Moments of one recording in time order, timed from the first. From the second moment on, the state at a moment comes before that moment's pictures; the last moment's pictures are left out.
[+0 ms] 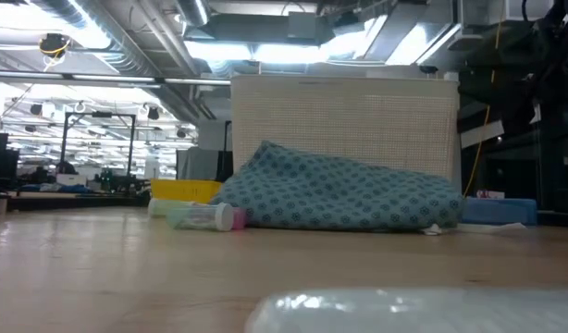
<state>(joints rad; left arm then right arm) -0.63 1.88 1.87 -1.09 0.20 -1.23 0.49 0.02 0.02 0.05 0.73 0.38</state>
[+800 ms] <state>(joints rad) -0.95 1.81 1.66 -1.39 0.05 -1.74 0.49 0.02 0.02 0.05 0.74 0.35</state>
